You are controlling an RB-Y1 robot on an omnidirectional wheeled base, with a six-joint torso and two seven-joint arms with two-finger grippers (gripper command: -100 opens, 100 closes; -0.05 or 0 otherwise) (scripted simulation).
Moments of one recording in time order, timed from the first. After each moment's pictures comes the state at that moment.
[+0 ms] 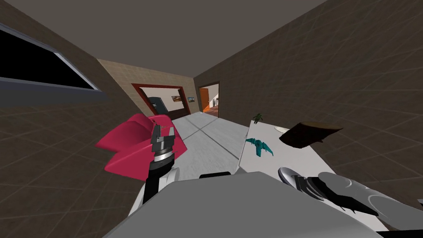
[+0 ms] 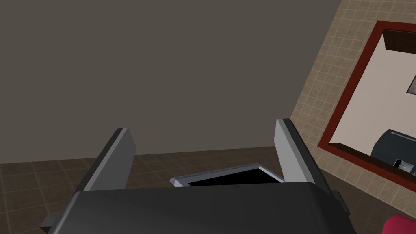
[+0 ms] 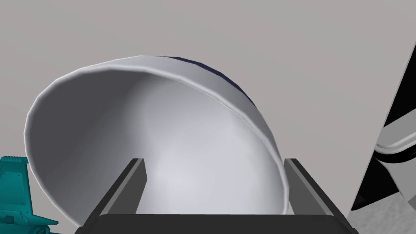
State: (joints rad) left arm 0.52 -0.05 0.04 -2.31 -0.08 -0.58 0.13; right arm 0.16 -1.15 0.65 -0.69 0.99 -0.60 0.26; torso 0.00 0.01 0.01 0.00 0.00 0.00
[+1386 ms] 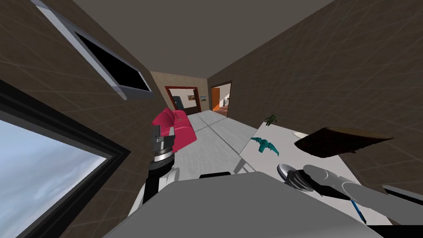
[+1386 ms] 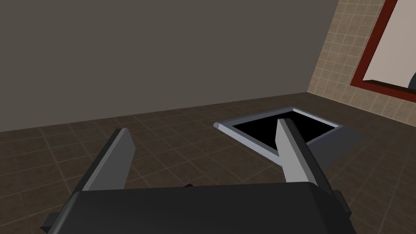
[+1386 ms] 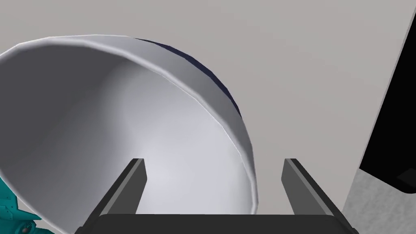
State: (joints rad) left arm 0.52 -0.04 0.04 -2.31 -0.08 -0.58 0.13; right arm 0.05 -1.12 0.70 -0.67 1.17 -0.56 -0.14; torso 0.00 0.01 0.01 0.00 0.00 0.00
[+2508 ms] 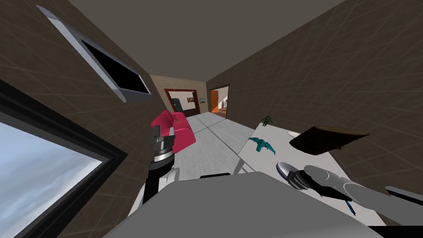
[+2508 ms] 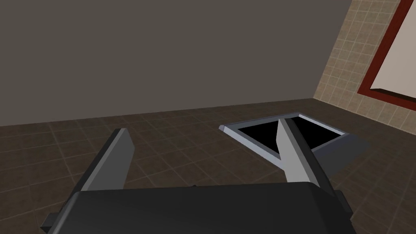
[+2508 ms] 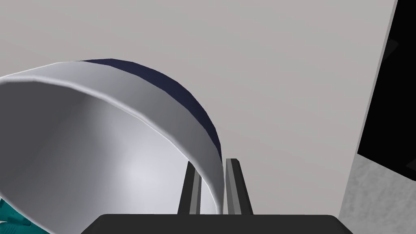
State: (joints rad) left arm 0.52 -0.04 0.04 -2.31 -0.08 -0.58 0.13; right arm 0.06 -1.12 0.70 -0.68 1.16 -0.56 -0.18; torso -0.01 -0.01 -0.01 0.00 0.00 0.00
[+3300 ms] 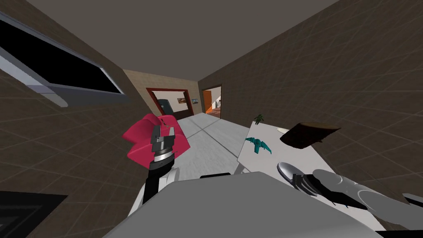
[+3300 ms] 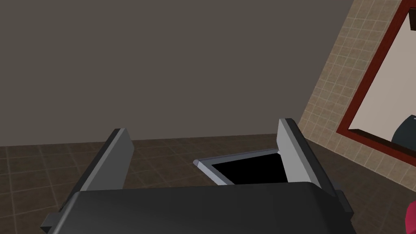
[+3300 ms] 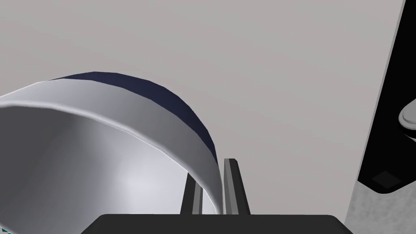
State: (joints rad) left arm 0.52 -0.04 0.04 -2.31 -0.08 -0.58 0.13; right arm 0.12 -1.13 0.67 -0.67 1.05 -0.59 0.06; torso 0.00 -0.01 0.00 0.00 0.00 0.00
